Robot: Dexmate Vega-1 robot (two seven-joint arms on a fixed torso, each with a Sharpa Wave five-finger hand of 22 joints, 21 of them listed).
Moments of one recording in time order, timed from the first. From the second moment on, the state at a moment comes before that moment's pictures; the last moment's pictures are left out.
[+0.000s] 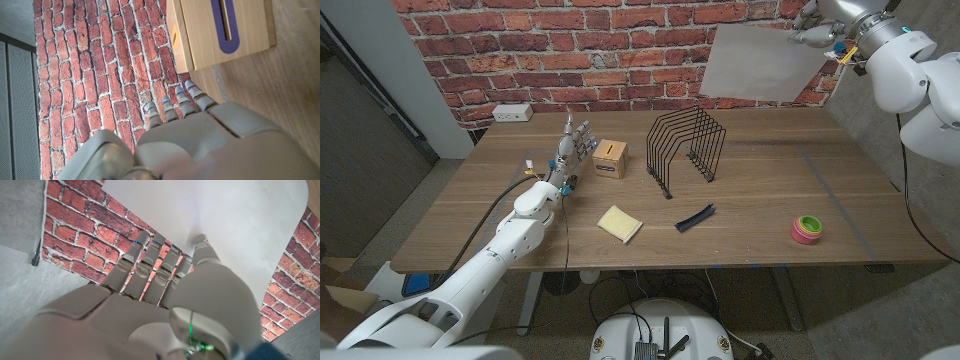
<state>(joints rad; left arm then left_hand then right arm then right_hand) 0.84 0.51 0.37 -1.30 -0.65 -0.29 -0.03 0.01 0.06 -0.08 0.14 0.29 0.10 -0.20 0.20 0.20 0.10 -0.12 0.21 0.19 0.18 -0.04 0.18 0.18 0.19 0.01 0.21 0.19 -0.86 -1.20 -0.11 -2.18 -0.57 -0.45 0.04 0.87 0.08 0.26 -0.15 0.19 1.00 -0.20 0.39 0.19 1.13 -0.21 0.20 0.31 0.94 -0.13 0.22 0.41 0.70 -0.07 0.23 0.19</state>
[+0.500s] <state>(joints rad) 0.84 0.51 0.37 -1.30 -0.65 -0.29 -0.03 0.01 0.06 -0.08 0.14 0.29 0.10 -0.20 0.20 0.20 0.10 -0.12 0.21 0.19 0.18 -0.04 0.18 0.18 0.19 0.01 0.21 0.19 -0.83 -1.18 -0.16 -2.11 -0.54 -0.46 -0.01 0.86 0.08 0.26 -0.15 0.19 1.00 -0.20 0.38 0.19 1.13 -0.21 0.20 0.31 0.94 -0.13 0.22 0.42 0.70 -0.07 0.23 0.19</state>
